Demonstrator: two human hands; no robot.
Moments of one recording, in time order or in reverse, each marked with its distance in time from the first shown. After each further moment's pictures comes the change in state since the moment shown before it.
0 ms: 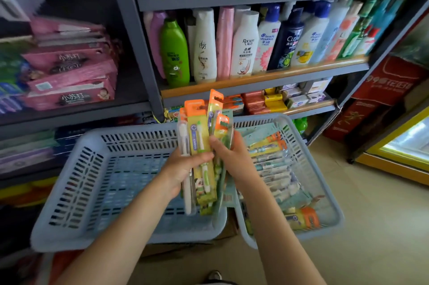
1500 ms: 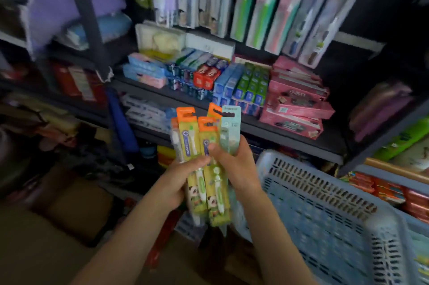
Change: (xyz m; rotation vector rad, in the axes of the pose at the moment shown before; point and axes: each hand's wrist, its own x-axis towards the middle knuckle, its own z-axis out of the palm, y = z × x) left_hand -0.206 0.009 -0.425 -0.529 0.398 0.213; right_hand -0.097 -0.023 0.478 -0.127 -0.515 -0.176
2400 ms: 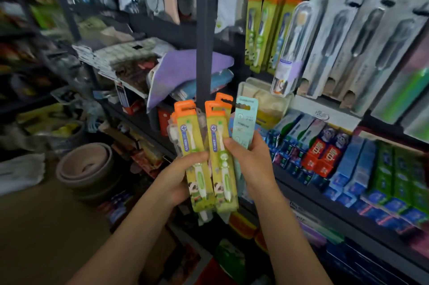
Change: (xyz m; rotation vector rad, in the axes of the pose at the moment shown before) left_hand 0.082 0.209 -0.182 -0.146 0.204 0.205; right_hand 0.202 -0.068 0.239 0.172 -0.342 -0.073
